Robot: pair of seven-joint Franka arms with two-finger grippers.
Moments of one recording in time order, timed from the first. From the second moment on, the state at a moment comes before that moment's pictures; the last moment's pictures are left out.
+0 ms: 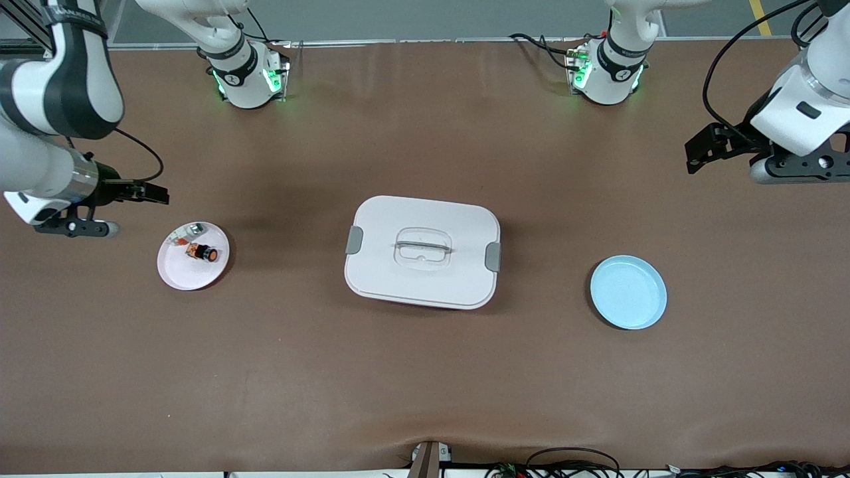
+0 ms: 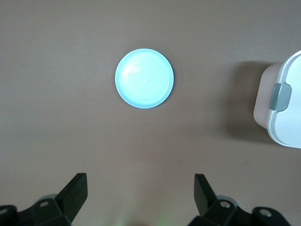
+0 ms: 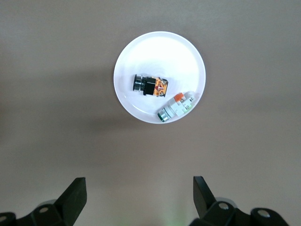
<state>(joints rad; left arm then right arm) 0.02 0.01 -0.19 -1.53 0.04 1.50 -0.15 -0.02 0.00 -0.05 -2.07 -0.02 1.85 0.01</state>
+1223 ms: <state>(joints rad) 0.02 0.01 -0.21 -1.53 0.04 1.48 -0.15 -0.05 0.23 -0.06 -2.32 0.10 2.50 0.04</state>
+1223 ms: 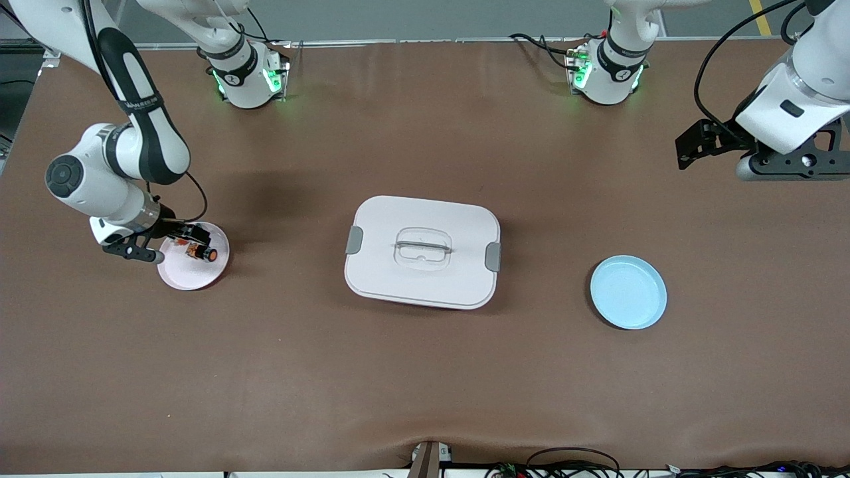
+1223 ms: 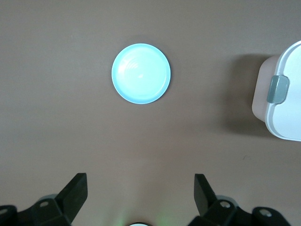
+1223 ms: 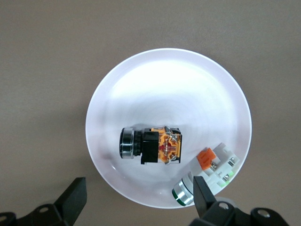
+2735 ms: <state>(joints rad) 0.02 0.01 -0.21 -1.53 0.04 1.48 -0.15 -0.06 0.43 -0.06 -2.24 0.10 2.63 0.03</state>
